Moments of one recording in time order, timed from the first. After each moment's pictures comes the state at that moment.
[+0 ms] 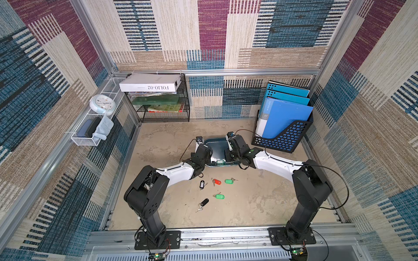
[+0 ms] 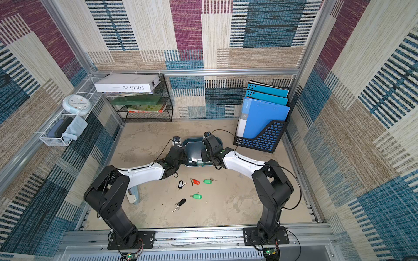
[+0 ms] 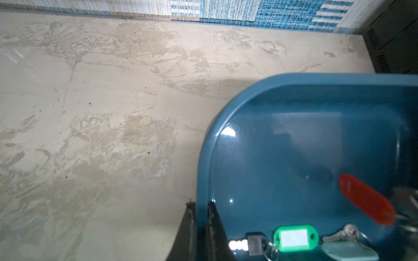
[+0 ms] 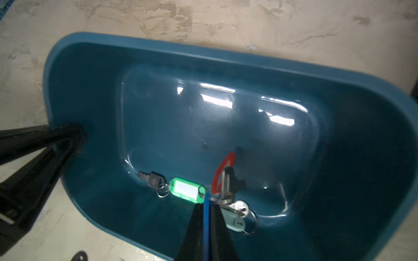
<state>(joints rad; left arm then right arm) -0.58 1.73 0.96 0.10 -0.41 -0.42 0.67 1.78 1.21 -0.22 0.12 0.32</state>
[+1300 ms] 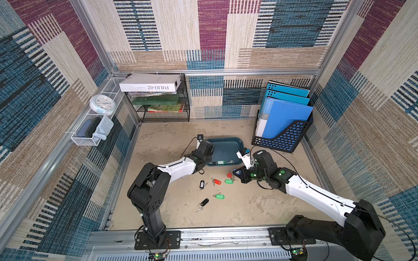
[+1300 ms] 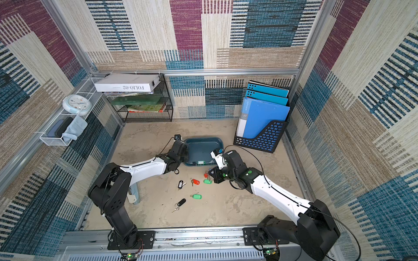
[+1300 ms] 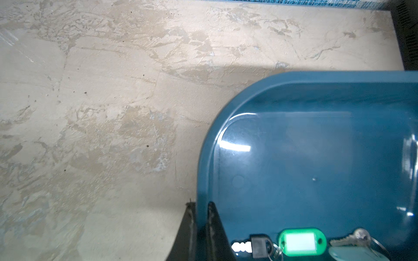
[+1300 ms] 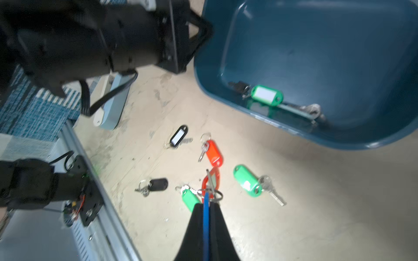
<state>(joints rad) -0.57 1.78 1.08 -0.08 -0.39 -0.46 0.67 1.17 0.72 -0.26 -0.35 0.33</state>
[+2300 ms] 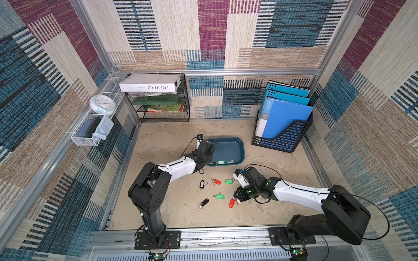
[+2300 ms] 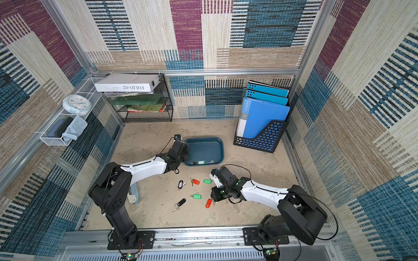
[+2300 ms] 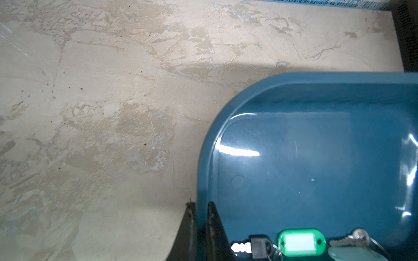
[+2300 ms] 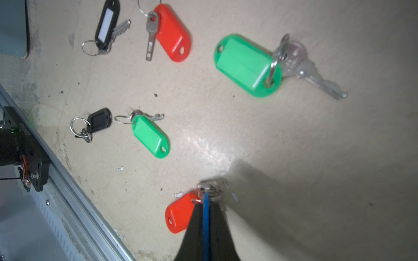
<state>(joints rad) -0.57 1.79 1.09 -0.09 -0.38 -0.47 0.78 1.37 0.59 -0.26 -0.27 0.44</state>
